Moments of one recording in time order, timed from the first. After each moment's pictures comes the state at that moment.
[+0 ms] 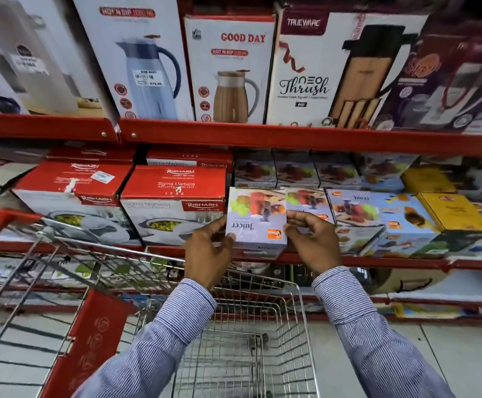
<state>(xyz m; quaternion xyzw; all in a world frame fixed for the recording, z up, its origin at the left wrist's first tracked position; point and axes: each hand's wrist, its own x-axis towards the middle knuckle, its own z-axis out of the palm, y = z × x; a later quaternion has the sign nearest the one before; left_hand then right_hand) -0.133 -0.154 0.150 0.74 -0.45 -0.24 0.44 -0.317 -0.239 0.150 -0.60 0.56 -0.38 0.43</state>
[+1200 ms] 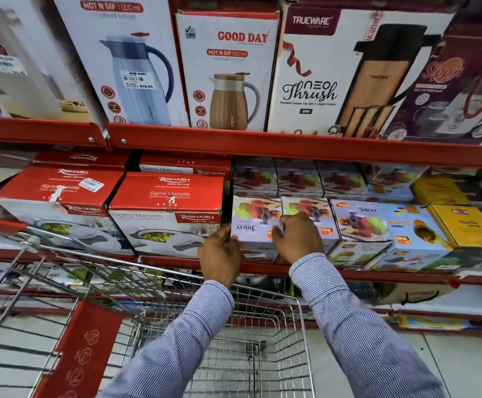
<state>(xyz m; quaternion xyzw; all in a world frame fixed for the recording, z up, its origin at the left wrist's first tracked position) -0.151 -0.216 0.102 0.76 -0.34 -0.23 0.49 -0.280 -0.293 0.146 -0.77 0.61 -0.08 0.17</state>
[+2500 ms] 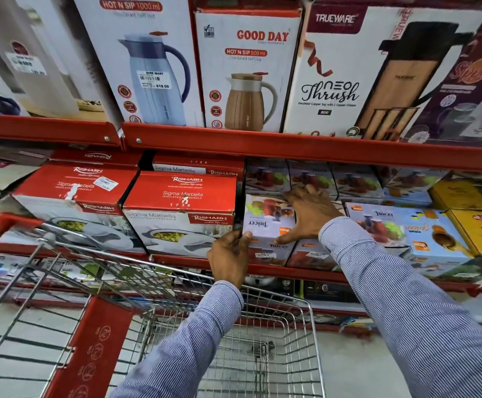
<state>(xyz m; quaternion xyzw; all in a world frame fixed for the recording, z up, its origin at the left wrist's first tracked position) -0.147 -0.216 0.099 0.75 -0.28 -0.28 0.54 -0.280 -0.372 0.151 -0.90 0.42 0.11 0.03</state>
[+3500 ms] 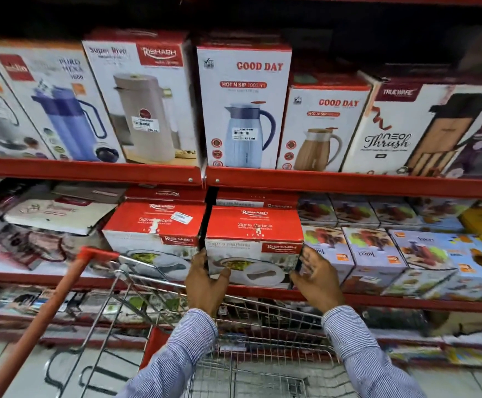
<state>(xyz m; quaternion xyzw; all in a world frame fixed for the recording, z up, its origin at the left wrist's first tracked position) 0.034 -0.130 0.118 0.79 -0.34 -0.24 0.45 -0.173 -0.216 0.133 -0.65 0.55 -0.28 0.45</state>
